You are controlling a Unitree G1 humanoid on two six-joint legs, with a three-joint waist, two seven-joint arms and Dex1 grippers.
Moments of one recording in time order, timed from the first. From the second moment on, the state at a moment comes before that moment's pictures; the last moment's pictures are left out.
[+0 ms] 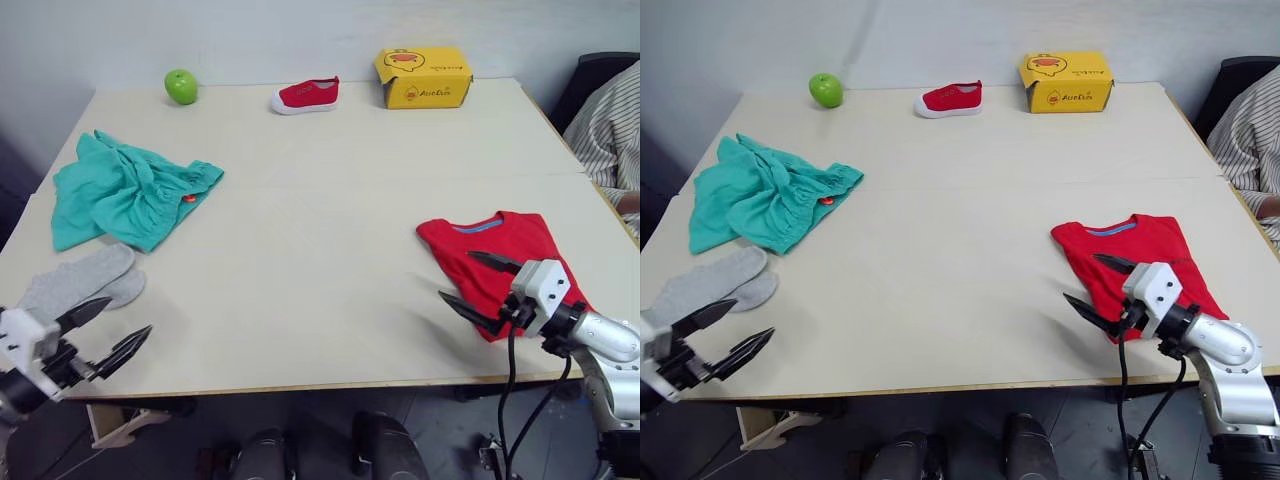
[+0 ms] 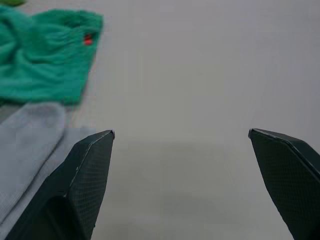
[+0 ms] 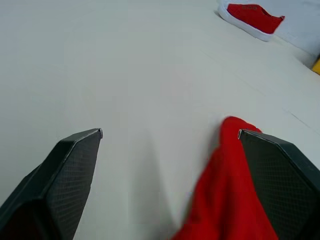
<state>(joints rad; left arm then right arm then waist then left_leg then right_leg) 0.36 0.63 0.71 -0.11 -0.53 0.12 -0.91 -0.04 -0.68 -0.22 -0.05 0.38 -0.08 0.93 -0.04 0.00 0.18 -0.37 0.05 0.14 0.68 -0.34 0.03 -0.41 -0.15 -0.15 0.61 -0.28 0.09</state>
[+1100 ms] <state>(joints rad) -0.85 0.82 -0.05 0.82 -0.07 0.29 -0.75 0.14 -0.52 -0.21 -0.33 0.48 -0.11 0.81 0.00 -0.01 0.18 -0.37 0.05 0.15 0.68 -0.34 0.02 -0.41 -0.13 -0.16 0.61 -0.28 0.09</state>
